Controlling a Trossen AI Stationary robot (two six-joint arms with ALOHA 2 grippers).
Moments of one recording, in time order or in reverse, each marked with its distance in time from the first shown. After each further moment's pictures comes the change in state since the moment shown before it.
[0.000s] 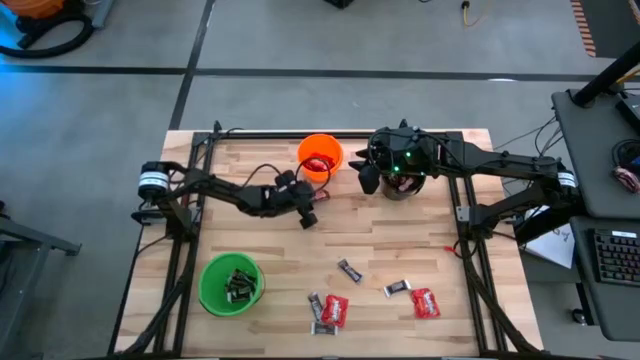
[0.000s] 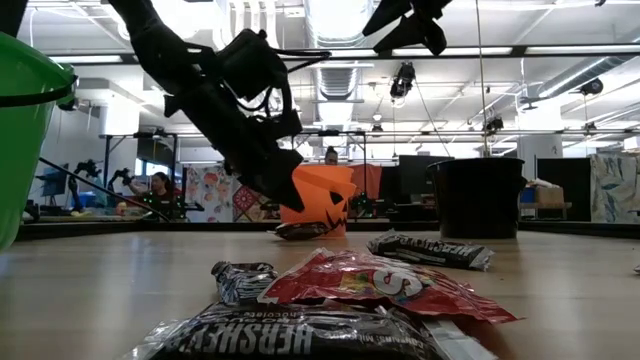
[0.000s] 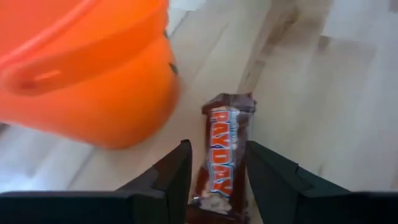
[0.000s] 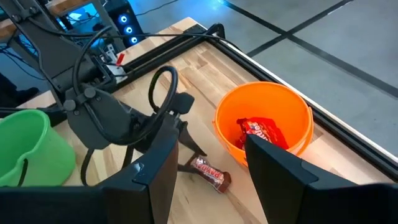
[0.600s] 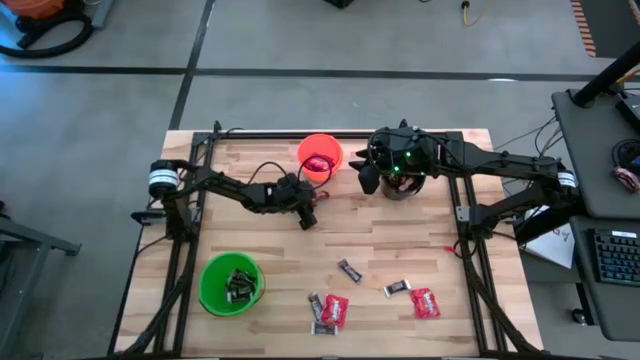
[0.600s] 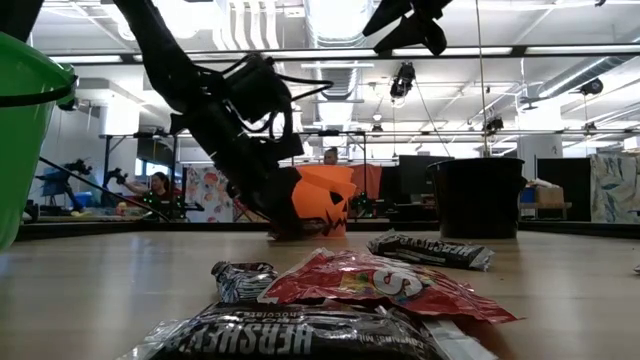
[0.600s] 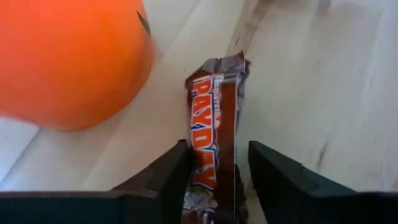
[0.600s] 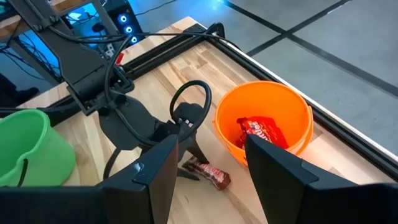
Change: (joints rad) left arm 0.051 0.074 -0.002 0.019 0.161 -0.021; right arm 0.000 0.000 0.000 -0.002 0.000 0.003
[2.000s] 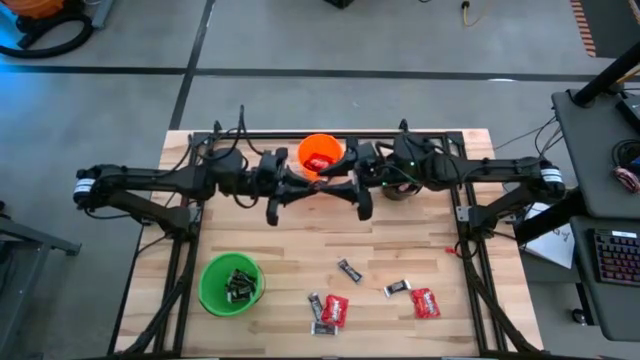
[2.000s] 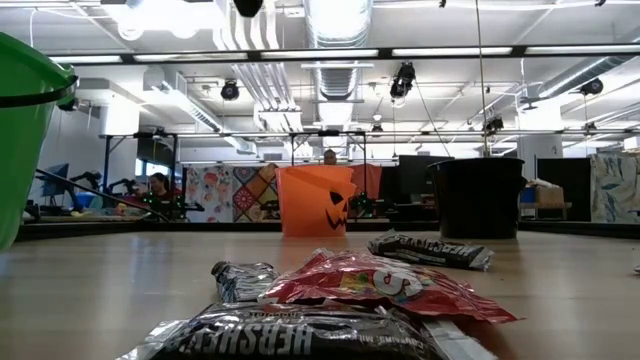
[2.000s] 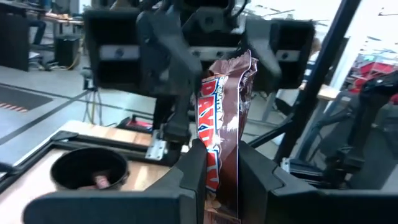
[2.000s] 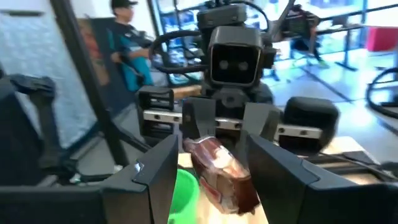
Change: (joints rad) left arm -0.114 -0.631 0.178 0.037 0.365 -0.055; right arm 0.121 0.118 0.034 0.615 -0.381 -0.185
